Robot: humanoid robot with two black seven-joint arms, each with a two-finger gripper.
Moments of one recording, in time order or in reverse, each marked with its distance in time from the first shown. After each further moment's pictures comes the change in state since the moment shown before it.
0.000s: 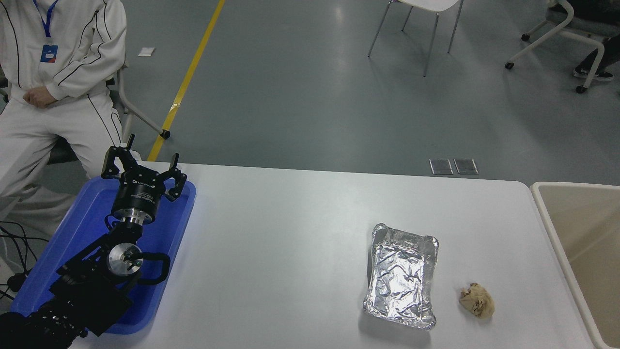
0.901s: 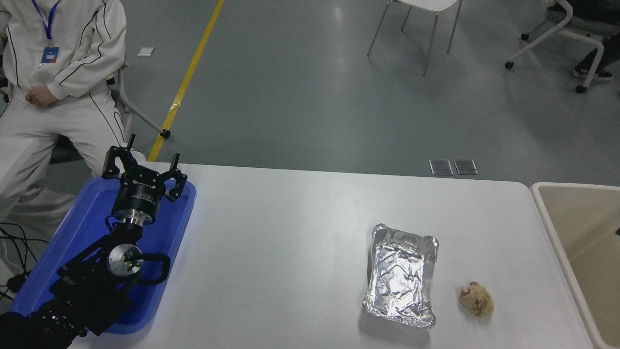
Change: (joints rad) left arm 0.000 0.000 0.000 0.000 0.000 0.000 0.000; right arm 0.548 -0.207 -0.369 0.650 -0.009 0.070 -0.001
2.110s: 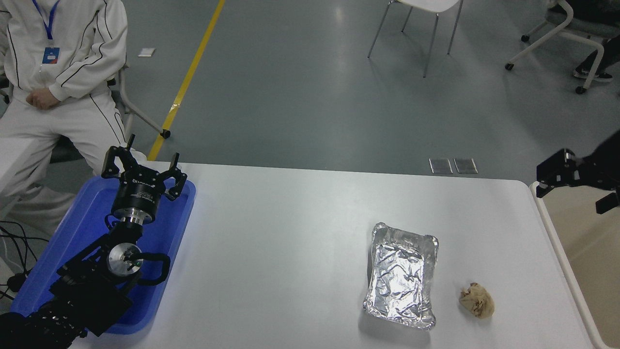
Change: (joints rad) left arm 0.000 0.000 0.000 0.000 0.000 0.000 0.000; right arm 0.865 0.287 -0.305 0.359 -0.121 0.690 -0.001
